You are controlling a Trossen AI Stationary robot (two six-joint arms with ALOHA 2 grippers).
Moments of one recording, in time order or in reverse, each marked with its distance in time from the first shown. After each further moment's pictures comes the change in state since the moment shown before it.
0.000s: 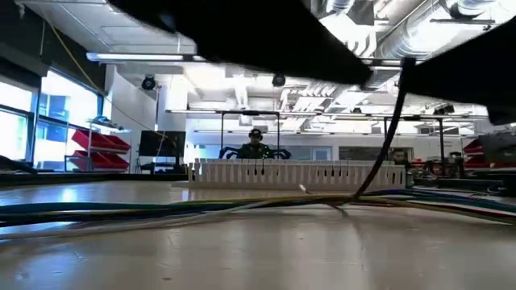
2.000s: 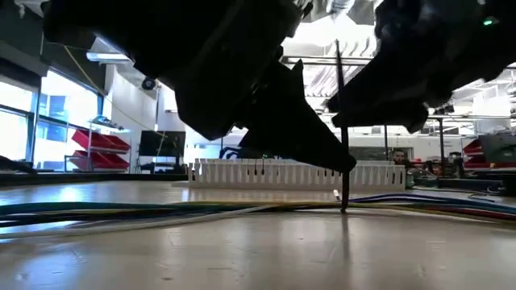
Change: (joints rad) left arm 0.005 0.074 0.000 -0.051 -0.117 -0.237; right arm -0.305 -0.363 -0.125 -0.499 -0.452 0.309
